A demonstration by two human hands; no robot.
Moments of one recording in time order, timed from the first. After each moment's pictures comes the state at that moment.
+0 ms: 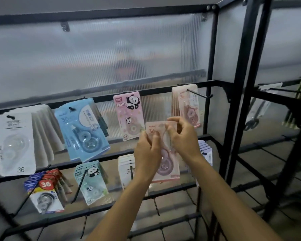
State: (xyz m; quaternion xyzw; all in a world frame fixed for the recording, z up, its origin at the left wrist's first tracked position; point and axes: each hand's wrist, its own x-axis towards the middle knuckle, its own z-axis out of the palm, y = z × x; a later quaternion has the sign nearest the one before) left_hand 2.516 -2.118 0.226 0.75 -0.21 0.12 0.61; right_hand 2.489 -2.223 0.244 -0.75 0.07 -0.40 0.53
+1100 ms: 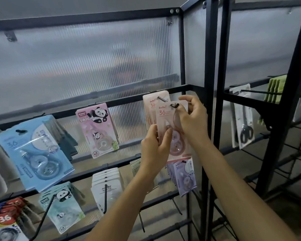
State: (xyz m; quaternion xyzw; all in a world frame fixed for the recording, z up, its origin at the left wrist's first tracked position) left_hand 2.521 -2.220 0.237 0.70 -0.38 0.11 0.59; right_hand 2.480 -2.329 0.284 -0.67 0.10 -0.52 0.52
